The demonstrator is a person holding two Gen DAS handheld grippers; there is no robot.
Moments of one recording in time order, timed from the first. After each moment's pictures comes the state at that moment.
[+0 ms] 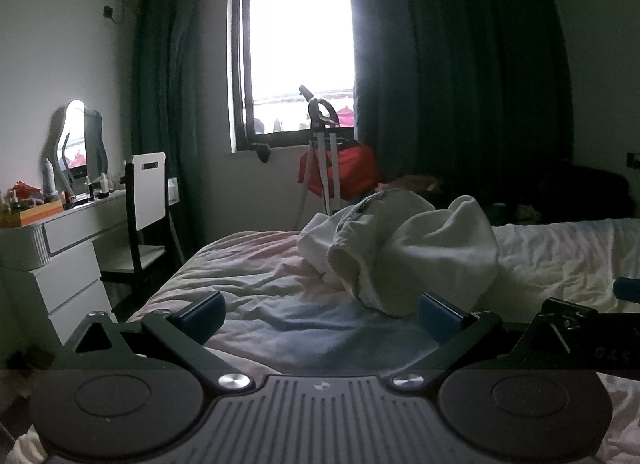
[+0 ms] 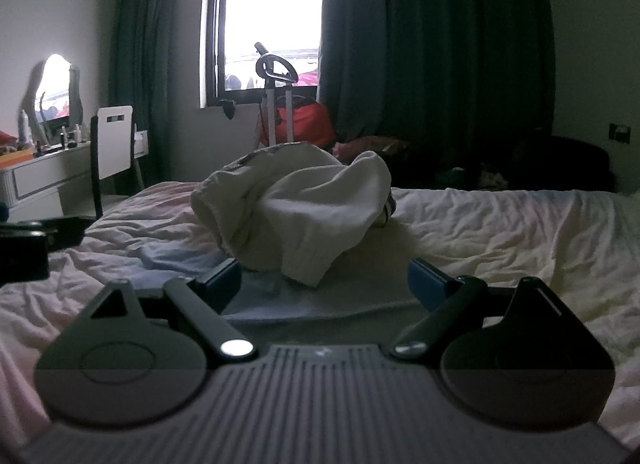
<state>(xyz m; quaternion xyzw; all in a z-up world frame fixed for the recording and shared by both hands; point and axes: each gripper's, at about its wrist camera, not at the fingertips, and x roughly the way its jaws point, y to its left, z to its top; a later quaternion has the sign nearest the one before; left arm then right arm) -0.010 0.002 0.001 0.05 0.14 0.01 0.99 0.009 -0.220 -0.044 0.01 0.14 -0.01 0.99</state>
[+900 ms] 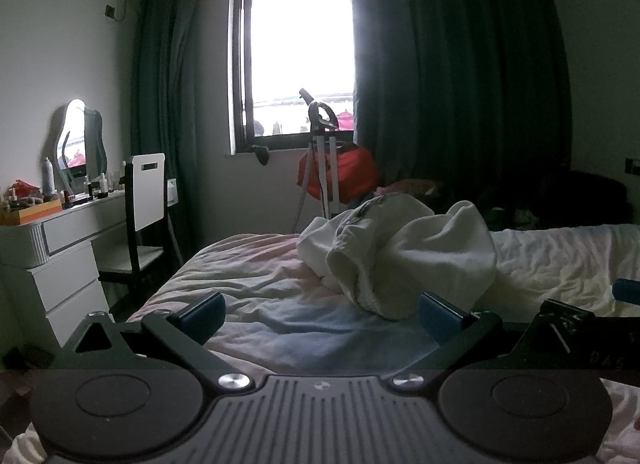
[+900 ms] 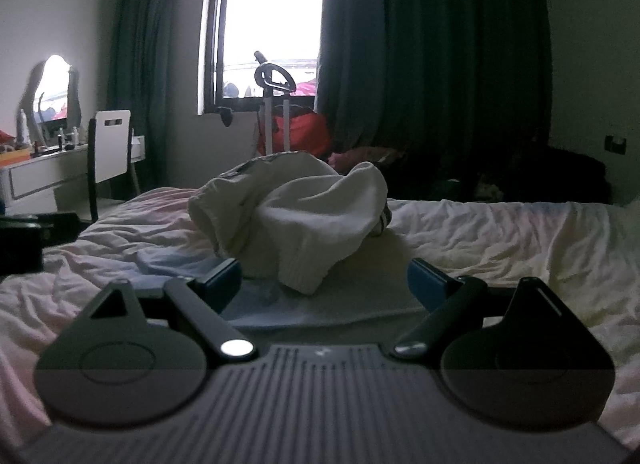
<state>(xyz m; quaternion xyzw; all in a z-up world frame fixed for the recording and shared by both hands) -0.013 0.003 0.005 0.04 0.13 0.00 0.99 0.005 -0.215 -0.043 0.00 0.12 -0.02 0.99</state>
